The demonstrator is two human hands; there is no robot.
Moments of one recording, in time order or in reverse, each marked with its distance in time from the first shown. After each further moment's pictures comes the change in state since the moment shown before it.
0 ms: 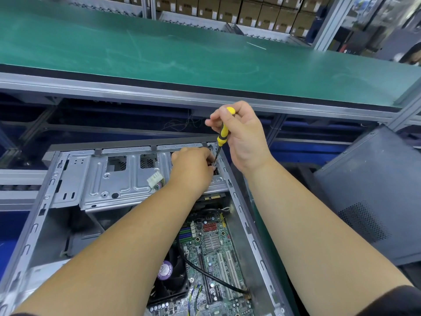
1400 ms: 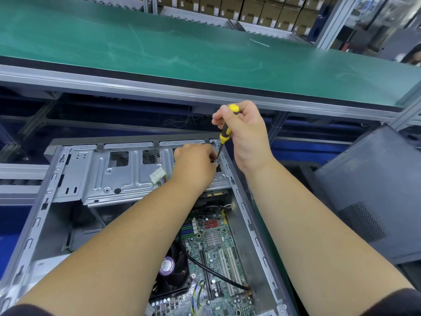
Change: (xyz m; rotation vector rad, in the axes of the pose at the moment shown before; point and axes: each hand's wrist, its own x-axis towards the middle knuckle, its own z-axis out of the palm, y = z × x) left_hand 0.000 -0.001 0.000 -0.004 -0.002 0.017; right_hand -0.003 0.003 0.005 -0.132 0.082 -0.005
